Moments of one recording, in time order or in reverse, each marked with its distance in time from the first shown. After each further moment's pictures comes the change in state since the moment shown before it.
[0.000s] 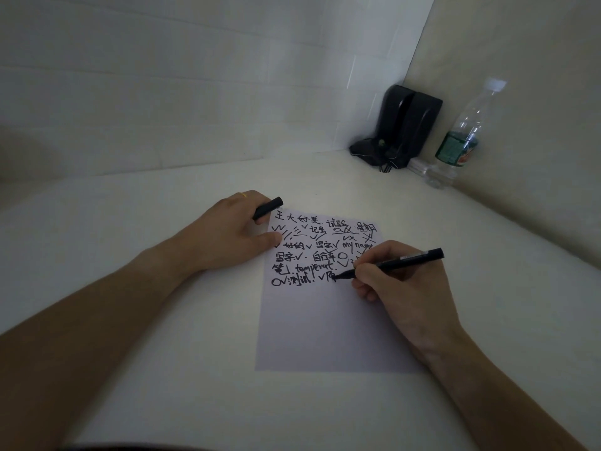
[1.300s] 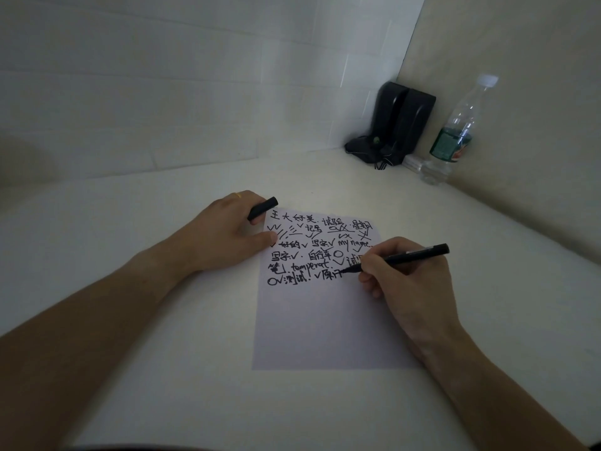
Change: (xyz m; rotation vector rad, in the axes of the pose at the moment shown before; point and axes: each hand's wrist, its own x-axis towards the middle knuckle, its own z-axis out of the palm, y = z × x) left_hand -0.001 0.000 -0.002 0.009 -0.016 0.011; right_hand 0.001 0.002 -0.002 -0.039 0.132 0.022
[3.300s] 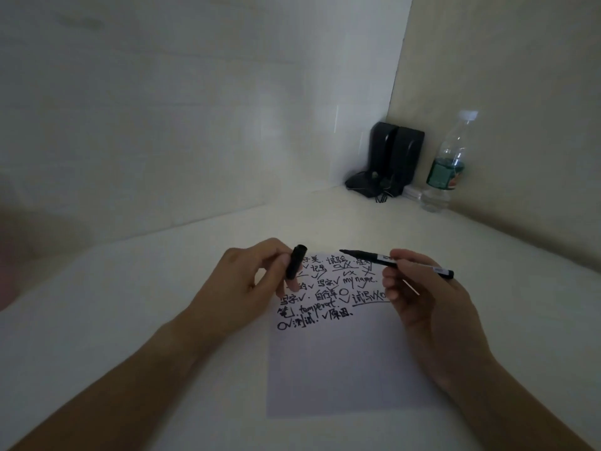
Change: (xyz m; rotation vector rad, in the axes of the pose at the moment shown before) left_hand -0.021 0.044 -0.012 -0.294 0.182 0.201; right_hand 0.007 -0.014 -0.012 0.861 -0.085 0.117
